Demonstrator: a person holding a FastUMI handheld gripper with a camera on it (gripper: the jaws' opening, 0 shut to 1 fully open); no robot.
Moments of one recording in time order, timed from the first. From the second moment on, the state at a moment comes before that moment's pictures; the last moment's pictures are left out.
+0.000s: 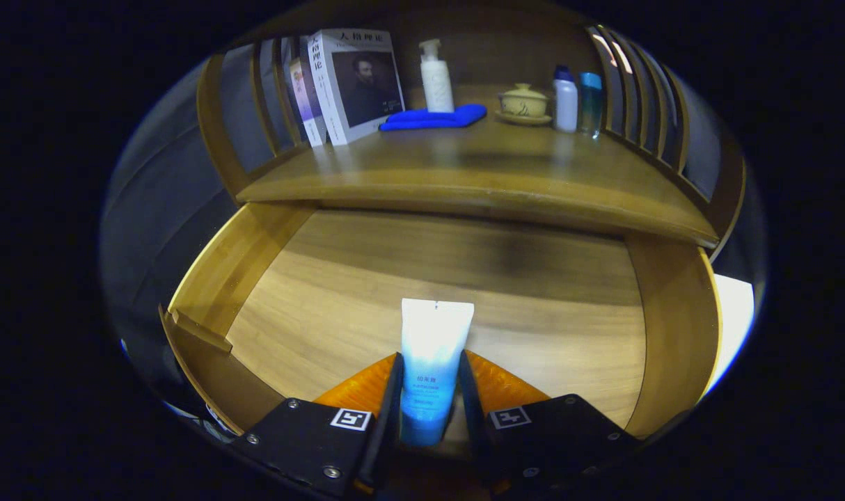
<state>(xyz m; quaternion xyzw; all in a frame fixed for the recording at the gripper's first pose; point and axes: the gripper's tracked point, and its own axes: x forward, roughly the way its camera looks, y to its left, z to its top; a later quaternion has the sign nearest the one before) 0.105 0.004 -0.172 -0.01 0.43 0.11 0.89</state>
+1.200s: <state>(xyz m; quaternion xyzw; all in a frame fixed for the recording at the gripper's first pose) 0.237 0.033 -0.040 0.06 0.29 0.09 0.95</state>
